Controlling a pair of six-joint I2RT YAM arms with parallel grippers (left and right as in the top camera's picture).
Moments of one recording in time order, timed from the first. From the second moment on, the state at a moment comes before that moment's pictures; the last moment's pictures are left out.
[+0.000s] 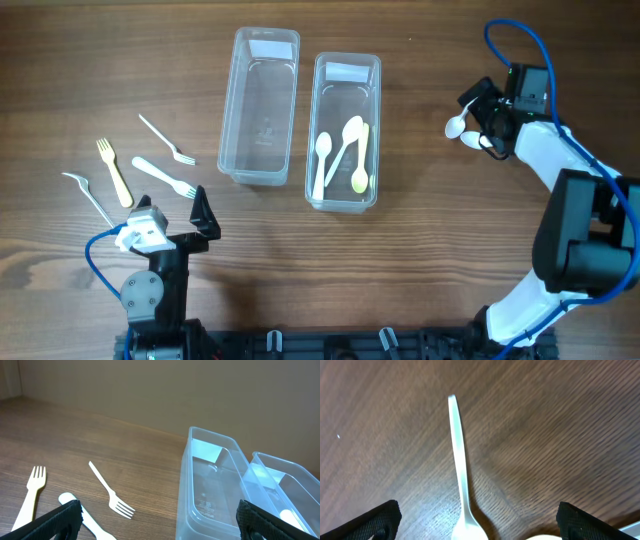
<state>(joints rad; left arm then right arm) 0.10 0.01 0.02 -0.10 0.03 -0.25 -0.14 1.89 1.11 -0.18 -0.04 0.74</state>
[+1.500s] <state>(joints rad) 0.10 0.01 0.02 -0.10 0.03 -0.25 -0.14 1.70 1.11 -0.82 -0.30 0.03</state>
